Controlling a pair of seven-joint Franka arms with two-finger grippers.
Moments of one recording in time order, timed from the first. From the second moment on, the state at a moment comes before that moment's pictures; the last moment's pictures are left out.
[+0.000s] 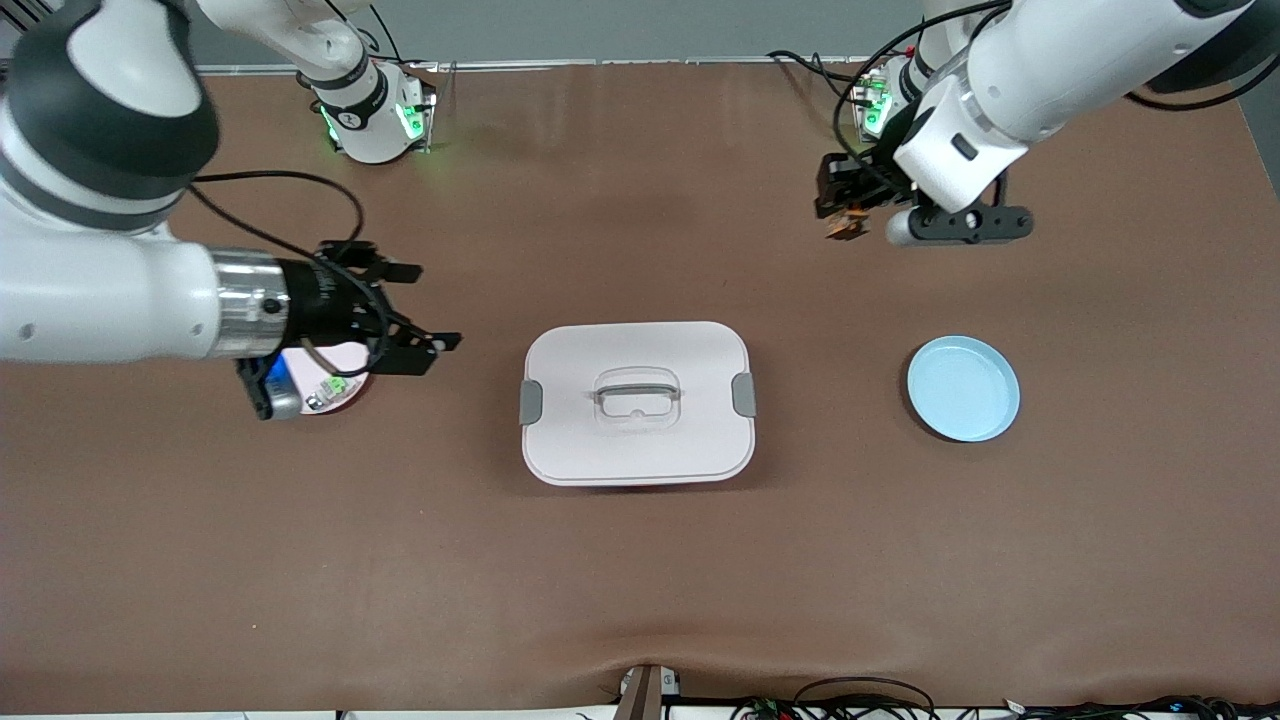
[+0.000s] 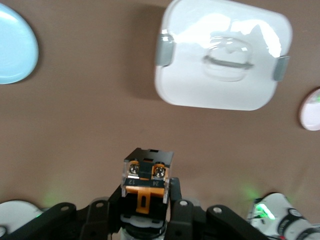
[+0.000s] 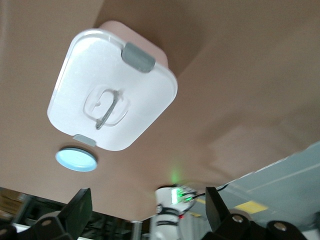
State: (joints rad) left arm -0.33 0.04 -0.09 -1.51 -0.30 1.48 -0.57; right arm 0.22 0.50 -0.06 -1.04 0.66 1.30 1.11
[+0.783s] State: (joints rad) left arm -0.11 0.02 -0.07 -1.52 0.02 1.35 -0.54; right arm 0.09 0.47 -0.07 -1.04 0.03 1.27 0.03
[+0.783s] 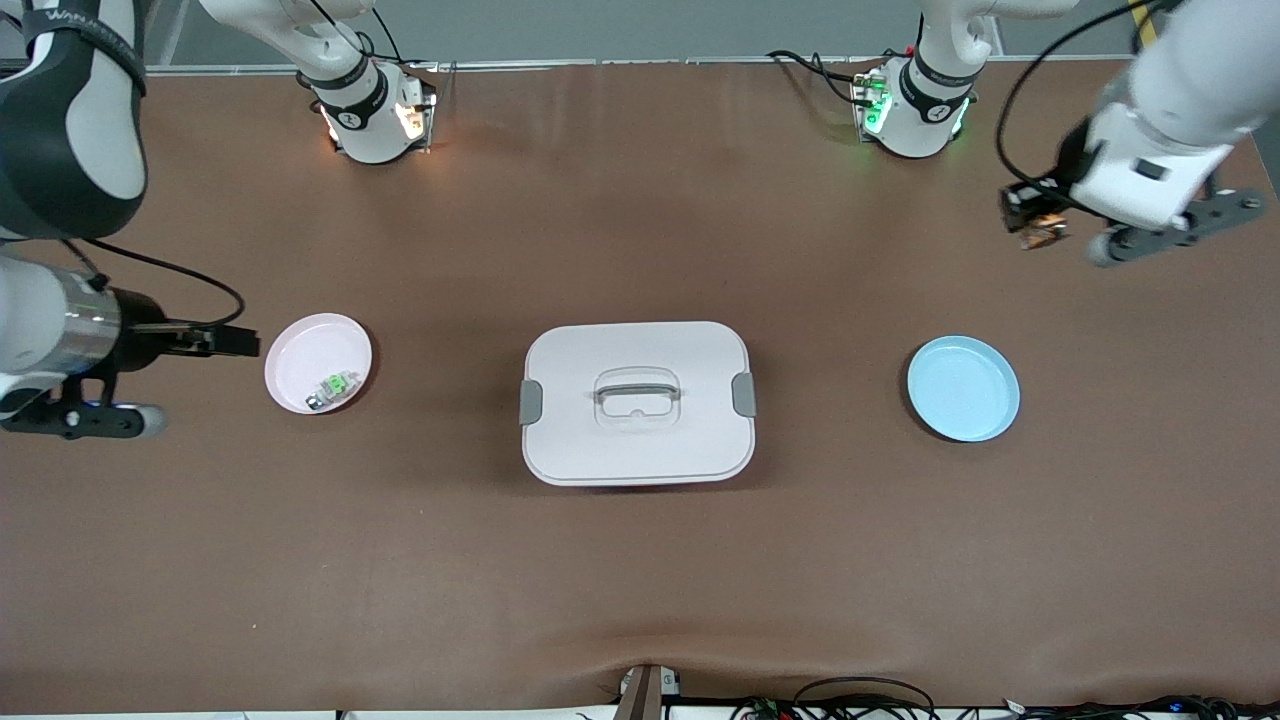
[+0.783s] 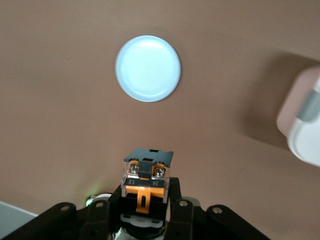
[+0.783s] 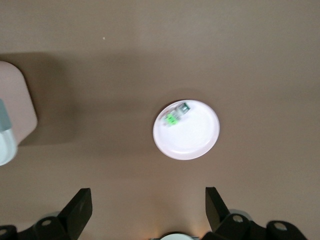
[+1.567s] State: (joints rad) left arm -0.03 0.08 -0.08 -1.78 0.02 1.77 -1.06; right arm -0.04 0.42 -0.08 -1.03 0.00 1.37 -0.07
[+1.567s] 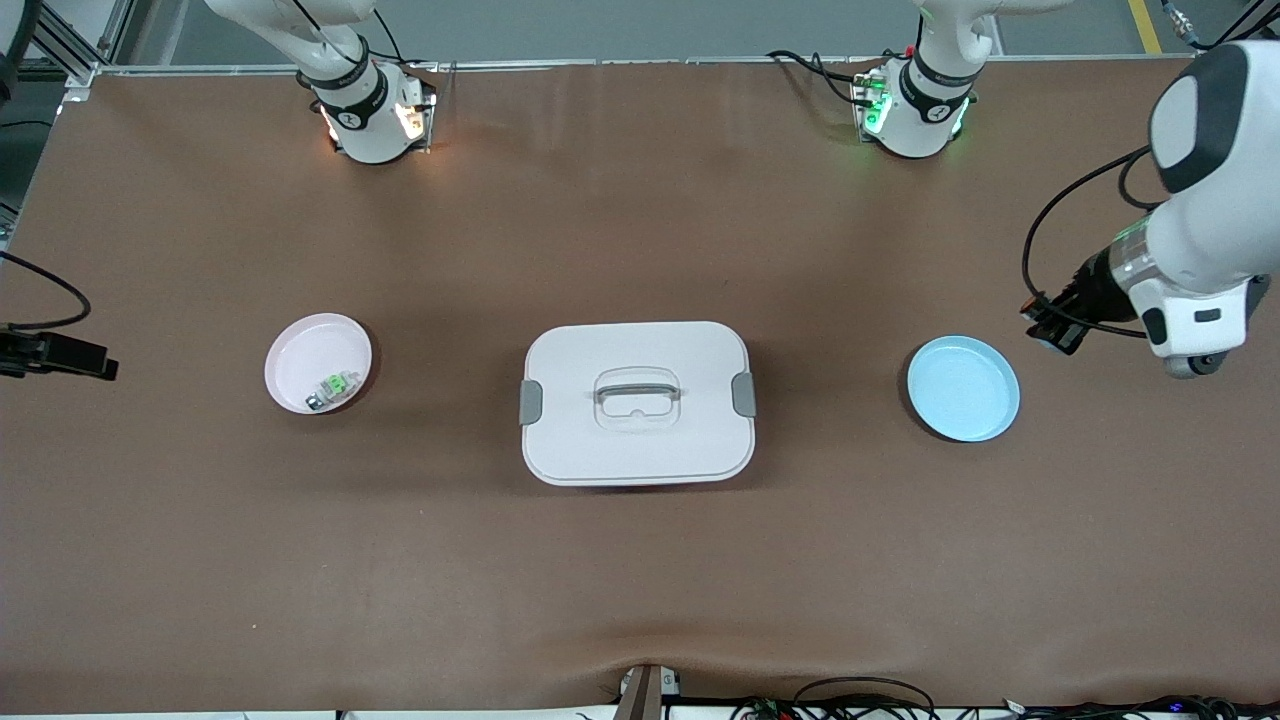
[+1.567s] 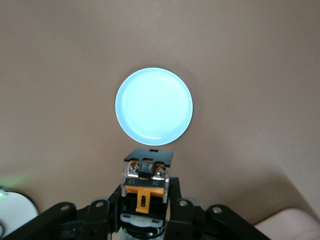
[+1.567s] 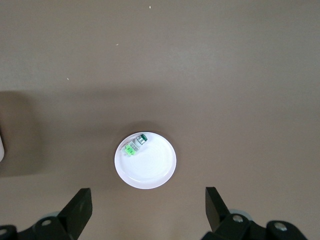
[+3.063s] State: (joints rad) left arm 0.07 0.18 -0.08 -2.32 -0.02 2.47 -1.35; right arm -0.04 0.18 -0.07 -1.28 0.07 1.43 -0.05
